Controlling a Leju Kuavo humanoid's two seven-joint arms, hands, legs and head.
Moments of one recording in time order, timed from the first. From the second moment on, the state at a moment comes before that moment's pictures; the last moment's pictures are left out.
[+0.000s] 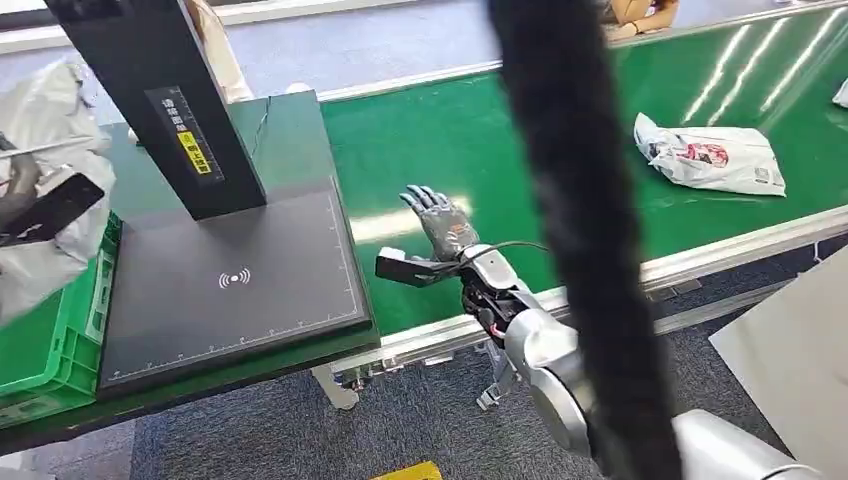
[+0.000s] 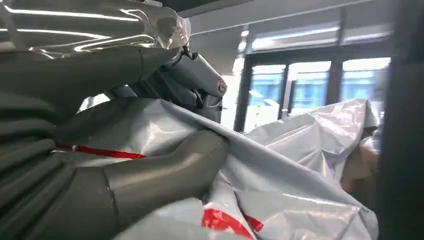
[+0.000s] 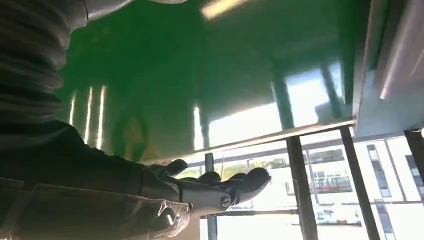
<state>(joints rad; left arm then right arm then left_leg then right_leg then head) -1.20 0.19 -0.42 -0.48 -0.94 0.38 -0.16 -0.75 -0.07 0.22 -0.44 1.09 -0.46 -0.32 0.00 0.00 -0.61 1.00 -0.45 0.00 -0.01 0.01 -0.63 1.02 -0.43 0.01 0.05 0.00</state>
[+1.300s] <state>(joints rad) -1.06 0.32 -0.28 -0.38 -0.92 0.40 -0.13 -0.72 -0.08 0.17 -0.48 1.14 -0.45 -0.33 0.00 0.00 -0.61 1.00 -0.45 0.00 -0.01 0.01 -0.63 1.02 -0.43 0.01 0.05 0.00</state>
